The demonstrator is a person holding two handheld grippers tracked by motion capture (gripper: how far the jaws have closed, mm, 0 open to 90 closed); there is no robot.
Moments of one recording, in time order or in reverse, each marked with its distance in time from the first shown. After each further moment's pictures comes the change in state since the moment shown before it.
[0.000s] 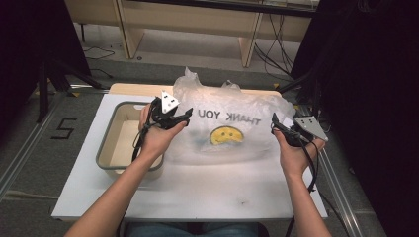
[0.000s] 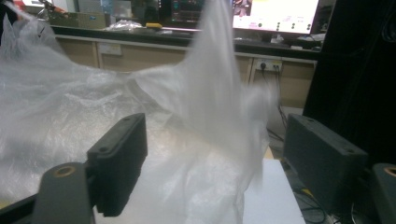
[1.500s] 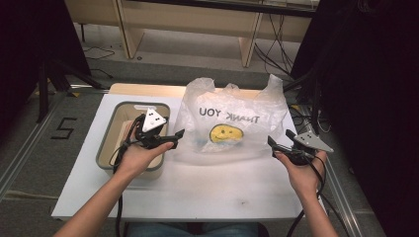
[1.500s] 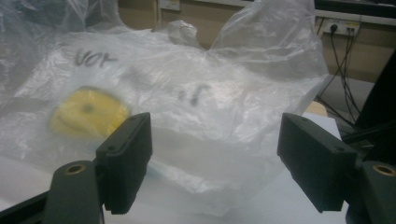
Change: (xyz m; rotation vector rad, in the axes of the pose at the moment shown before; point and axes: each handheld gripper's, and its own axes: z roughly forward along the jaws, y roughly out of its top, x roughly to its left) left arm 0.001 -0.027 -0.059 0.062 -0.125 0.009; right arm -0.005 -0.023 -0.038 0.170 0.261 -0.050
